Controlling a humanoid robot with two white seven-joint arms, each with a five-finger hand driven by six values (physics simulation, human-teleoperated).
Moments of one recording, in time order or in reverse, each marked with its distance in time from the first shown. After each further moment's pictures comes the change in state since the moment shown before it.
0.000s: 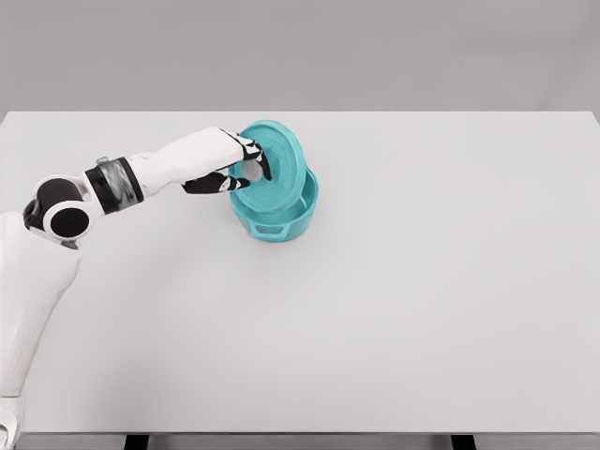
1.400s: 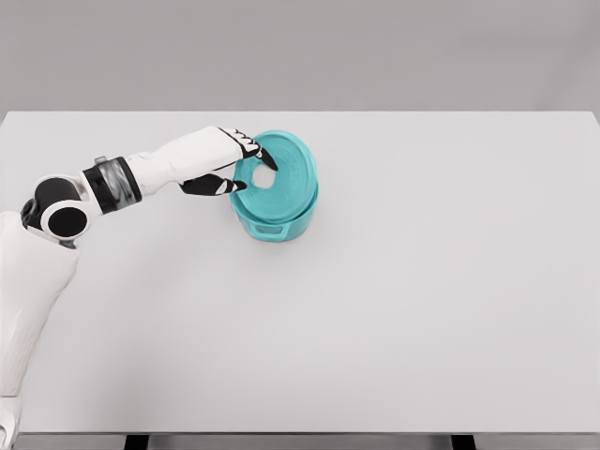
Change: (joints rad) left arm -0.002 0.006 0.000 -0.001 0.006 -0.001 -0.001; right arm 0.000 0.000 0.000 0.000 0.000 0.000 0.000
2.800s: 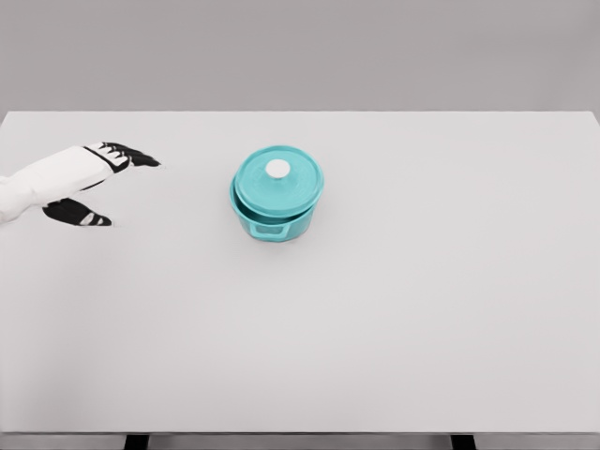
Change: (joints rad) left arm 0.201 0.365 0.182 -0.089 0.127 -0.001 0.000; right arm 0.000 0.000 0.000 0.000 0.000 0.000 0.000
